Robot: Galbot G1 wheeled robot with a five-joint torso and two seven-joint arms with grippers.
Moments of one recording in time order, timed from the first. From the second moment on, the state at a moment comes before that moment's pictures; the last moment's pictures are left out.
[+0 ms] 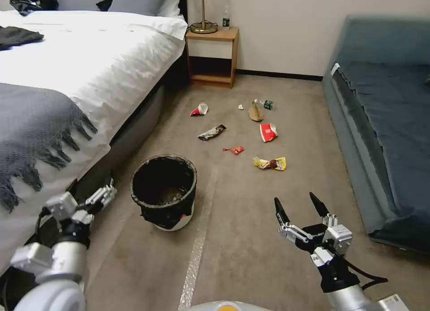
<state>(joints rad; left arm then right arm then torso) 1.70 -1.29 -0.84 -2.30 -0.75 0.13 -0.19 -1.97 1.54 0.61 2.33 0.30 0.20 -0.35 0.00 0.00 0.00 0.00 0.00</state>
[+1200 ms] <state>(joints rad) 1.34 -1.17 -0.66 -1.87 -0.98 0.48 -0.28 -1.89 1.51 0.60 2.27 0.33 0.19 -0.35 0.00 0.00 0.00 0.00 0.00</state>
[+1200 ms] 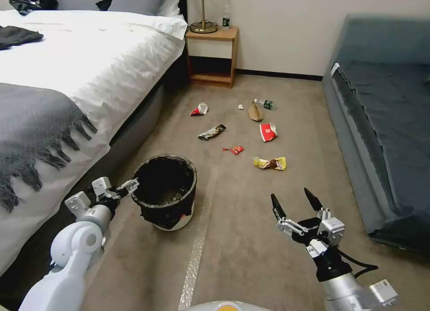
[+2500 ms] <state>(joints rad) 1.30 -1.22 -0.62 -1.74 -0.98 0.46 -0.34 -1.86 1.49 0.61 2.24 0.36 0.18 -0.34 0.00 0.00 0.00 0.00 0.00</state>
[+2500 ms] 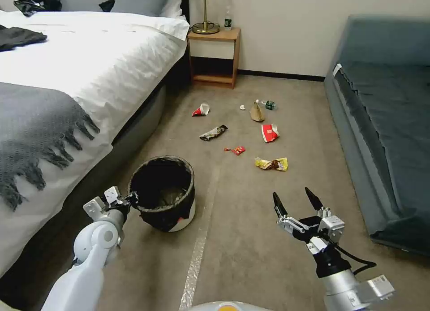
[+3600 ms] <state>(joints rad) 1.49 -1.11 -0.76 -2.23 -1.08 0.50 -0.35 -1.90 1.52 0.60 2.32 0.33 0.19 -0.34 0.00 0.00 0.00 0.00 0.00</state>
